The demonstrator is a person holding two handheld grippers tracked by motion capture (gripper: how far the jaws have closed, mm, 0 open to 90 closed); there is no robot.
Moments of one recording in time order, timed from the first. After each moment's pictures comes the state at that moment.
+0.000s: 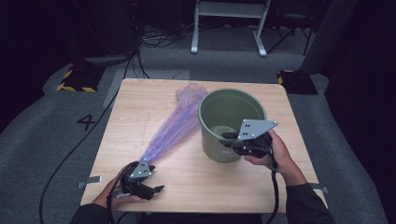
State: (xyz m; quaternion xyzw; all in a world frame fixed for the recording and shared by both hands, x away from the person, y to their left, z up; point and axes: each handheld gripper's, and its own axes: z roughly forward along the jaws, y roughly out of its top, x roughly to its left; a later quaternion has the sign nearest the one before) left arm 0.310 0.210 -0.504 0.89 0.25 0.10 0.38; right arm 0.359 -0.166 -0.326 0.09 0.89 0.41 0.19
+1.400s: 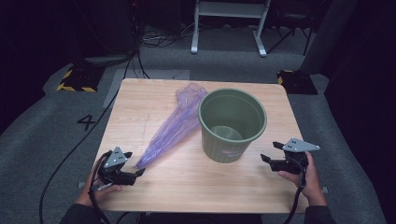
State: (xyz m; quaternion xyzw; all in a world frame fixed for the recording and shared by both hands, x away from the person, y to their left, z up) left arm 0.326 0.269 -0.478 0.84 0.34 0.17 0.40; right arm 0.362 -0.311 -0.443 0.34 0.82 0.40 0.22
